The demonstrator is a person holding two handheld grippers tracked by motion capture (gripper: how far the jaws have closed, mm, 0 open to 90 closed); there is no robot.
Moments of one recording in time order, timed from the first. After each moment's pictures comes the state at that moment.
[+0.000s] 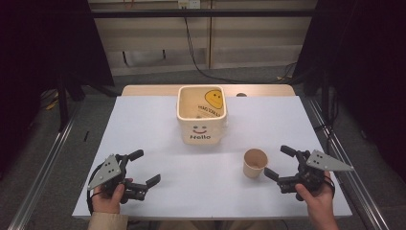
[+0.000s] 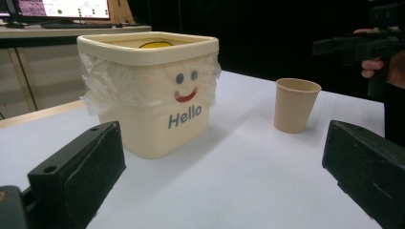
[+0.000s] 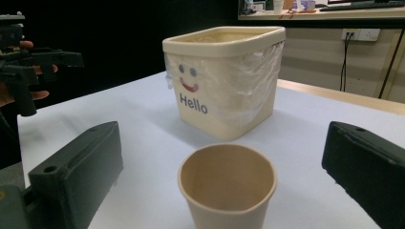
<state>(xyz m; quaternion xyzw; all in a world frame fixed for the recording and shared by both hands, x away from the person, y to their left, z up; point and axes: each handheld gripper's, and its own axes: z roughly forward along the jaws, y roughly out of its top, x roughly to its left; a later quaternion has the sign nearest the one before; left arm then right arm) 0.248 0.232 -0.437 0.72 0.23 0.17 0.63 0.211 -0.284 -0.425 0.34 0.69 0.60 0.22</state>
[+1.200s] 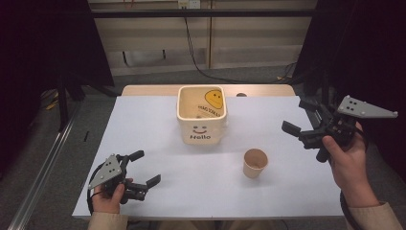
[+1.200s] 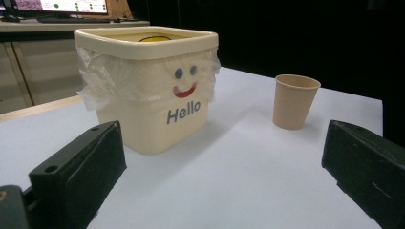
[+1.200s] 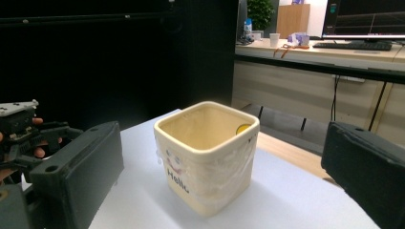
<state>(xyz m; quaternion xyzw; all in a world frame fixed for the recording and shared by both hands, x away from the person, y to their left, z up) 0.249 0.232 -0.438 0.73 0.23 0.17 0.62 0.252 -0.305 -0.292 0.32 0.68 0.61 0.23</state>
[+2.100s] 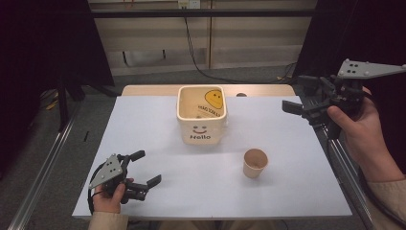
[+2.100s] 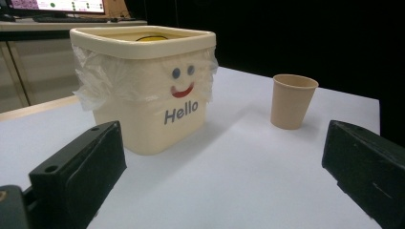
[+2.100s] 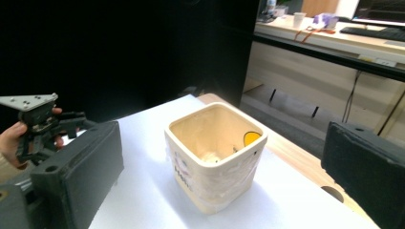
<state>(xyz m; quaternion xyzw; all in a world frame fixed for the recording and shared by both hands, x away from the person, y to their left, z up) 0.250 0.231 -0.439 0.73 0.23 0.16 0.62 0.277 -0.292 -0.223 0.29 0.74 0.57 0.20</state>
